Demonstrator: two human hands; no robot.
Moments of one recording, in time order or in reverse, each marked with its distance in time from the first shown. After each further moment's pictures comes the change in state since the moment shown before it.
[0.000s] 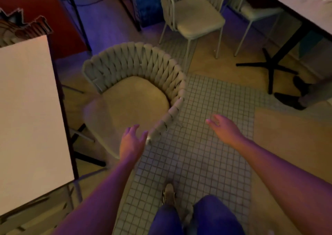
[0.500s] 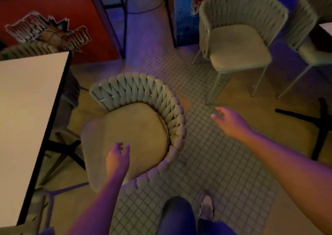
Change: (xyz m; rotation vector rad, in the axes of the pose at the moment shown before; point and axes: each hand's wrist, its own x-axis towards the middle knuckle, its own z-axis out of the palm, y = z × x) left_hand 0.158 0.111 0.055 -0.196 0.417 -0.490; right_hand 0.354 -0.029 -0.134 -0.096 -0.158 -0.340
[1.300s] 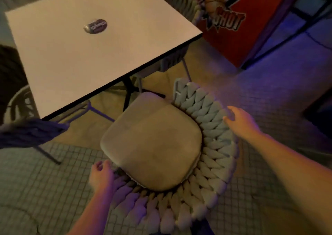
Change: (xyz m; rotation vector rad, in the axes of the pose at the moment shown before) left_hand 0.011 -0.007 0.044 -0.745 0.848 -1.133; right_hand 0.344 -0.285 0.109 -0.411 -0.467 -0.805
